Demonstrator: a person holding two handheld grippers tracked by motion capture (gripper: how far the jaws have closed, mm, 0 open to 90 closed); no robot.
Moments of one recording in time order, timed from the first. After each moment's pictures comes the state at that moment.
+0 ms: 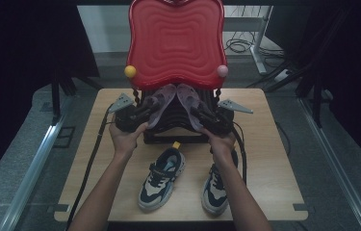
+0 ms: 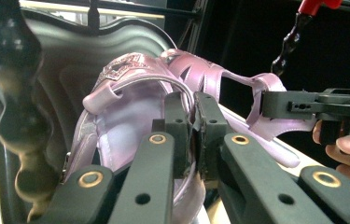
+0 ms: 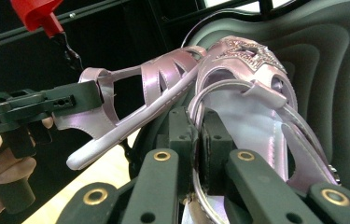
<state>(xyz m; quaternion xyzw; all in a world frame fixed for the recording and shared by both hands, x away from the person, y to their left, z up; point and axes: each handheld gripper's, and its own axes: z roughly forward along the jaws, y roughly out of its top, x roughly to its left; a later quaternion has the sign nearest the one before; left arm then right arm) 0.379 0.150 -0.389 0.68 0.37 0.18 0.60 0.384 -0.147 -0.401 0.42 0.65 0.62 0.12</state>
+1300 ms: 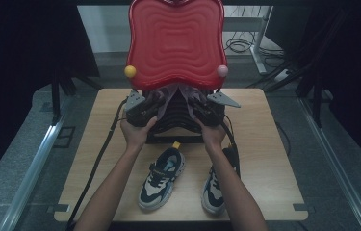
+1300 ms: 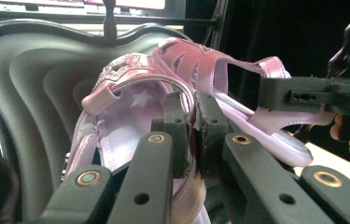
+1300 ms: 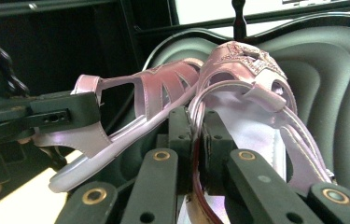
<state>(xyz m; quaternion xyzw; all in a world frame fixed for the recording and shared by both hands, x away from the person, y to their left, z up) 0.411 0.128 -0.412 0.68 0.36 0.25 0.59 0.419 -0.124 -0.409 0.40 0.65 0.60 0.23</state>
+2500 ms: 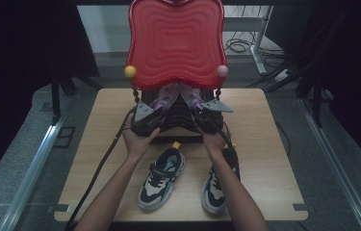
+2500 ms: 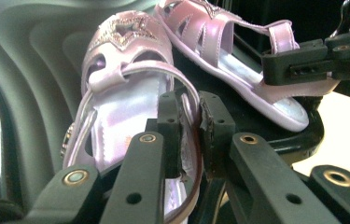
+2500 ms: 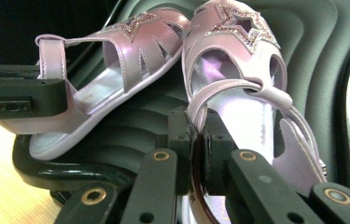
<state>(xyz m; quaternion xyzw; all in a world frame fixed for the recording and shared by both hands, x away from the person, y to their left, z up) 0.398 0.117 -0.439 0.72 0.35 0.28 0.52 0.413 -0.123 -0.431 0.41 0.71 0.51 0.27</state>
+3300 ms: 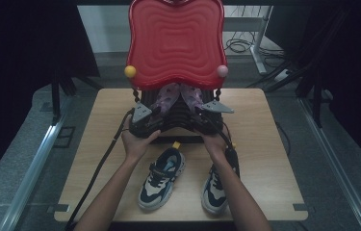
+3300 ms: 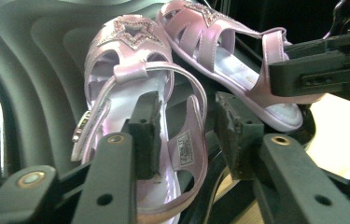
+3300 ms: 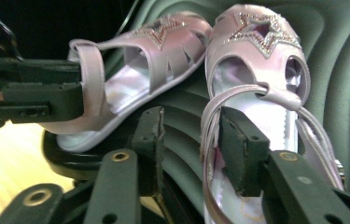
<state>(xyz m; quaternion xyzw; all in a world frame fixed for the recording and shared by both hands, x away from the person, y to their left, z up) 0.391 0.123 -0.435 0.72 0.36 0.26 0.53 0.405 -0.124 -0.427 0.40 0.71 0.52 0.24</state>
